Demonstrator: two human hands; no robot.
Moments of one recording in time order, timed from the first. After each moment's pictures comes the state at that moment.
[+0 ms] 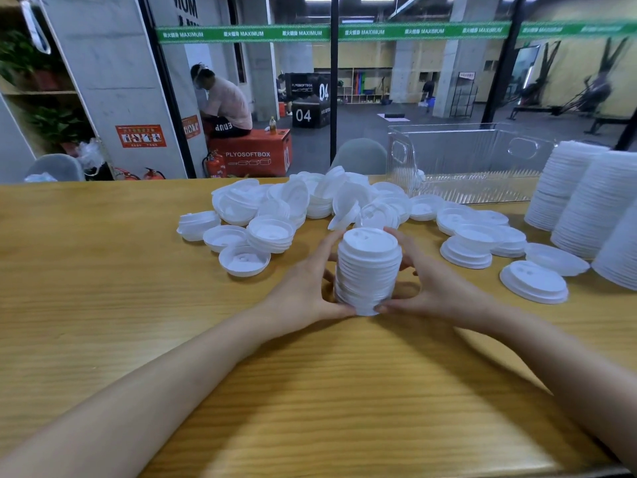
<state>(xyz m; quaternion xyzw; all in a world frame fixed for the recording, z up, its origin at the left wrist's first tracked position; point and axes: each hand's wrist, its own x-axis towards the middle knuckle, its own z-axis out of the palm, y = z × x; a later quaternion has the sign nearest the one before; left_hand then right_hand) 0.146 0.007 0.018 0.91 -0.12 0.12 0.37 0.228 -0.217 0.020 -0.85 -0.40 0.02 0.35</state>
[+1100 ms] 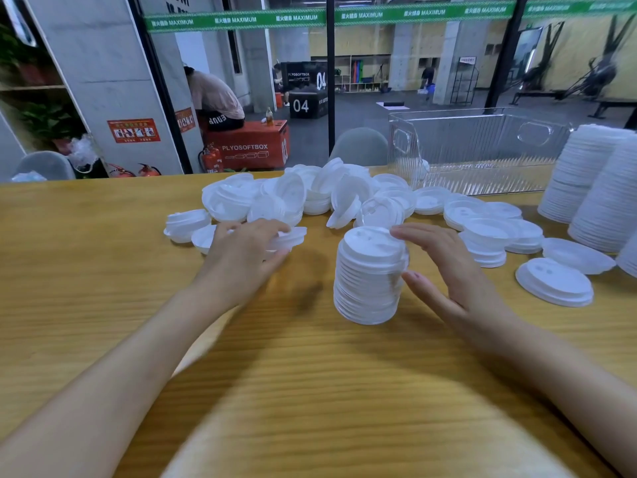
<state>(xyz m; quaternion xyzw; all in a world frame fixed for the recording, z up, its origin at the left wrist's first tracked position) 0.162 0.072 0.034 0.95 -0.03 0.29 0.13 0.222 -0.222 0.015 -0.78 -0.47 -0.23 0.36</state>
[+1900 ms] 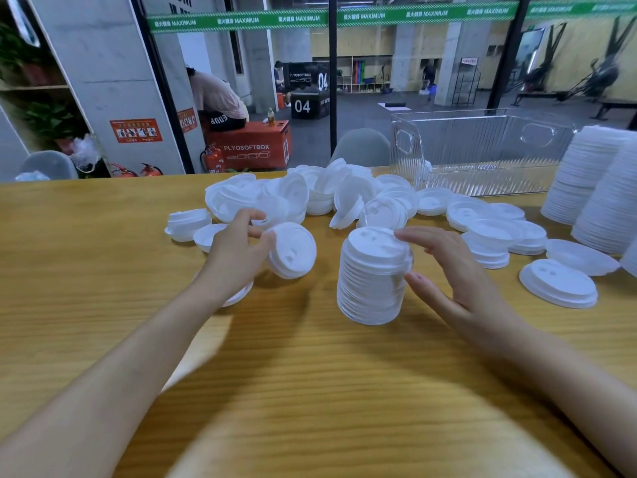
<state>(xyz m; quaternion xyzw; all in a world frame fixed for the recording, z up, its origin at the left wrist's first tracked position) 0.166 0.073 0.039 0.86 0.13 0.22 0.44 0.219 -0.221 0.015 -0.77 -0.46 -0.22 0.37</state>
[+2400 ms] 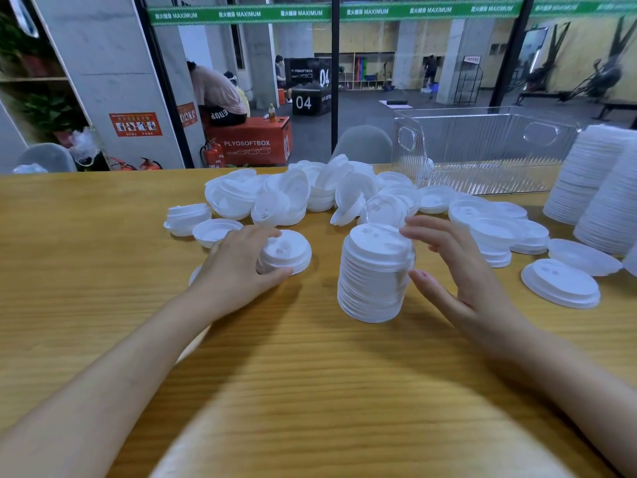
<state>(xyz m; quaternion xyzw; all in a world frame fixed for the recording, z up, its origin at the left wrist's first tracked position) 0.156 0.085 0.019 0.96 0.04 0.19 0.19 0.218 -0.222 0.012 -0.78 -0.44 -0.22 0.39</state>
